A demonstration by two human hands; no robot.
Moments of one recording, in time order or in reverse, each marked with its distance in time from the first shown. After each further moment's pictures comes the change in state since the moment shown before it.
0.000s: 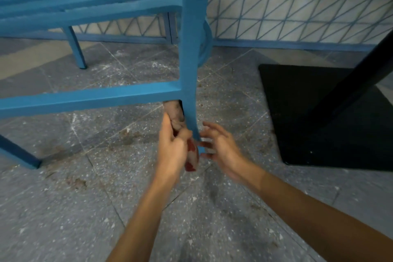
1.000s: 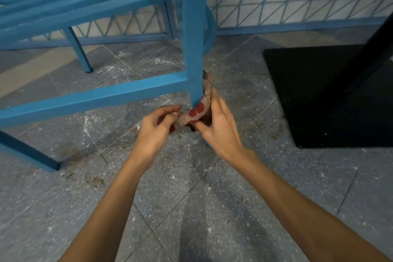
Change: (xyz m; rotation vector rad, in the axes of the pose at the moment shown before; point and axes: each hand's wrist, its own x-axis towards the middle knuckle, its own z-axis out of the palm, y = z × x) left_hand 0.032 0.009 -0.058 0.302 -0.146 -0.079; right_hand 0.003 -0.010 0.026 -0.679 0.273 -0.684
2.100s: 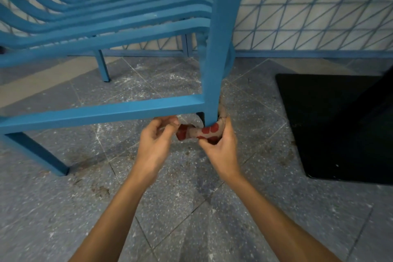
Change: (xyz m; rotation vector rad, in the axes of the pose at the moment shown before) left_hand -0.005 0.015 -0.015 -0.098 0.222 0.008; right_hand 0.004 -0.002 0.023 0.492 0.064 0.189
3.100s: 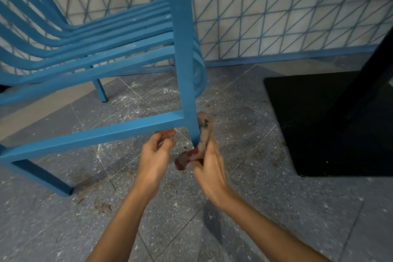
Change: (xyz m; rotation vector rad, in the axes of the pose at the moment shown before) left_hand -0.011 0.016 0.024 0.074 -0.014 -0.053; right_hand -0.028 -0.016 -0.010 -0.263 -0.087 -0.008
